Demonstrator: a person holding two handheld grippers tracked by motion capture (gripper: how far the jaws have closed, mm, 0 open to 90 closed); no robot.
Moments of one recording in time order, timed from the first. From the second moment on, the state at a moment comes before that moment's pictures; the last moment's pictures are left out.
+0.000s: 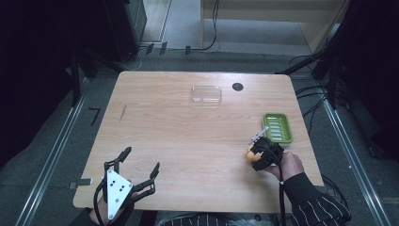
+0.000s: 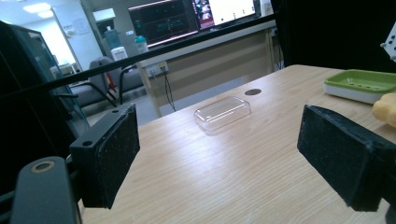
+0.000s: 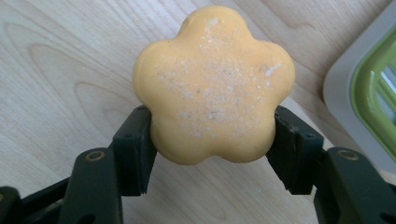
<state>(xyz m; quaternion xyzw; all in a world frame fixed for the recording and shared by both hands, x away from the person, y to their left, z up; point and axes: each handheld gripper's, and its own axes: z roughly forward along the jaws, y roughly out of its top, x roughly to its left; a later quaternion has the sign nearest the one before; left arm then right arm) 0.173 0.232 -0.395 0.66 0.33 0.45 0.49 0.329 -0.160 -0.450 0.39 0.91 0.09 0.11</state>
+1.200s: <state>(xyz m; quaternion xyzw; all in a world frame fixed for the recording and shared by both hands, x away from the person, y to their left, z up) 0.173 0.232 -0.395 0.66 0.33 0.46 0.49 0.360 -0.201 -0.428 0.47 0.86 0.10 0.16</state>
